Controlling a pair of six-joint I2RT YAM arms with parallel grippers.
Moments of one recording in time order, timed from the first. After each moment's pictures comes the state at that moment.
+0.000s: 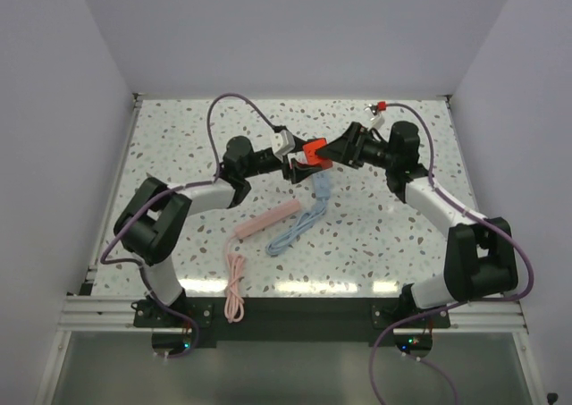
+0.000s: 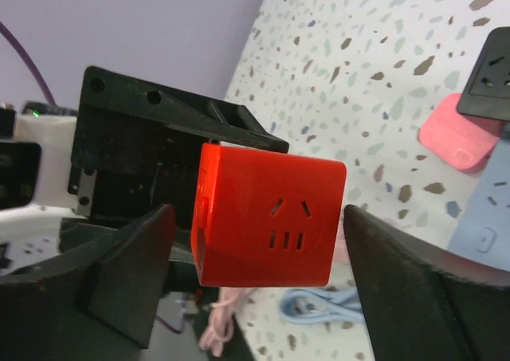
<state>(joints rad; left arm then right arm) -0.56 1.78 0.96 0.98 0.75 -0.01 0.20 1.45 0.90 0.34 -0.79 0.82</state>
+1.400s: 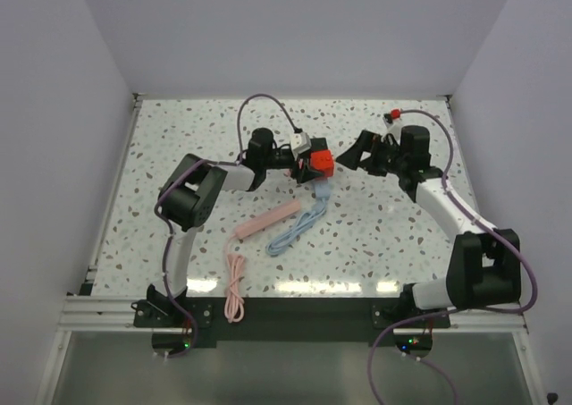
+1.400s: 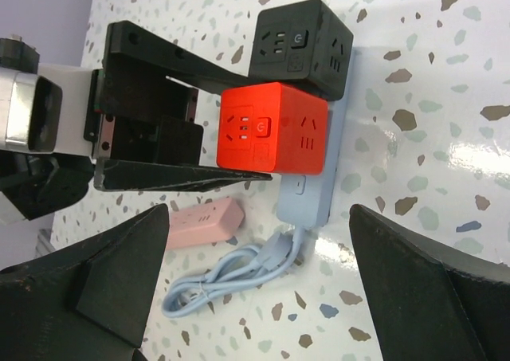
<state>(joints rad) -0.51 2.21 1.28 0.79 0.88 0.11 0.10 1.39 0.91 -0.04 -0.53 0.48</state>
